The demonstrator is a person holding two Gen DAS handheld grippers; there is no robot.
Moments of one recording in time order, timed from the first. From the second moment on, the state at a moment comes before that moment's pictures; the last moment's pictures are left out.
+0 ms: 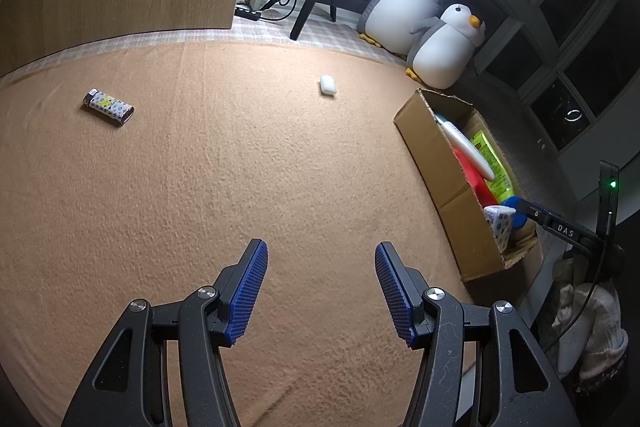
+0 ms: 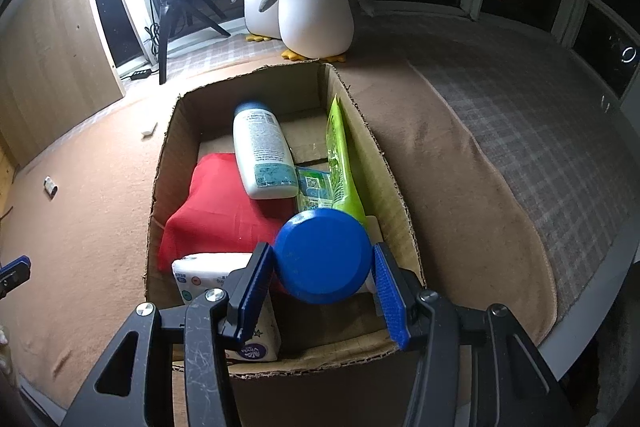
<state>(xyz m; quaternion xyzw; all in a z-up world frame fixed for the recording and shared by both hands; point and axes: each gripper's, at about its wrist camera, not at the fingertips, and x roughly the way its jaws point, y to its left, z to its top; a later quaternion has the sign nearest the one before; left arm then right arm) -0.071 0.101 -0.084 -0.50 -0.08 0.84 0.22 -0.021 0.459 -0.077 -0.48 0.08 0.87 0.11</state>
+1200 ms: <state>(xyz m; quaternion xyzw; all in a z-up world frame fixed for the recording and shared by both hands) -0.065 0.034 -0.055 -0.47 -0.03 0.88 0.11 -0.052 0.328 -0.036 -0.45 0.03 0.89 -0.01</state>
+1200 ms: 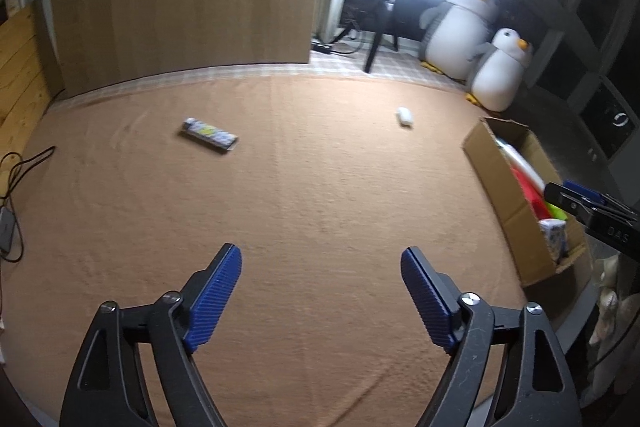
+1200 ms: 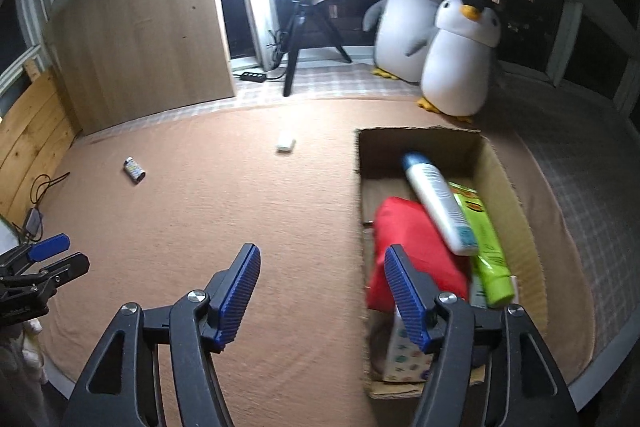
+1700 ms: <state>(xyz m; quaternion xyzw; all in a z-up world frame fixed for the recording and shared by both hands) -0.109 -0.036 -0.072 -0.48 -0.04 0.88 0.04 -0.087 0.279 -0.046 -0.47 0.03 0.88 -0.08</state>
